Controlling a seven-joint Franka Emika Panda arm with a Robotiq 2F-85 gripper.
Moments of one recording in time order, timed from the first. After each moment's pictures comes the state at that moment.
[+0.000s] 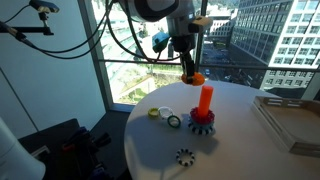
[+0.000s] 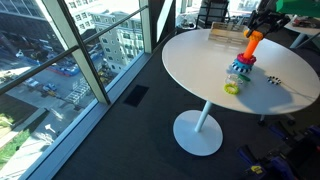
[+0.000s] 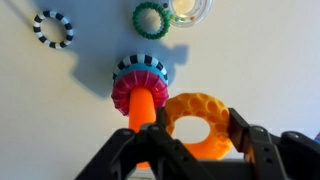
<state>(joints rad) -0.10 0.05 -0.13 -2.21 0.02 2.49 0.41</state>
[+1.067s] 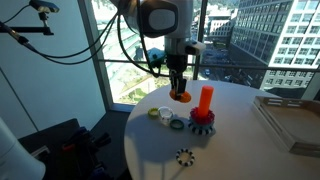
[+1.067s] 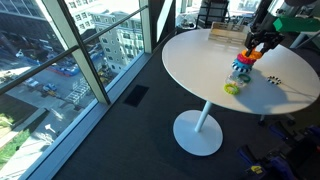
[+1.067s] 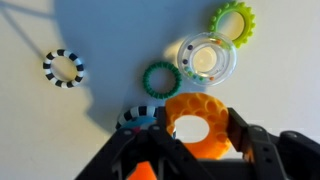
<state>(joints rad) -0.10 0.13 -0.12 -2.22 0.06 2.37 0.25</state>
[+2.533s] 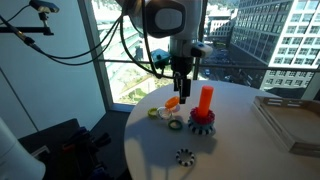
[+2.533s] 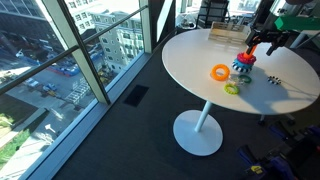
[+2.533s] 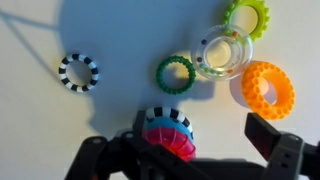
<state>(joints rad) -0.11 0.16 -0.15 -2.18 0.05 2.32 0.27</state>
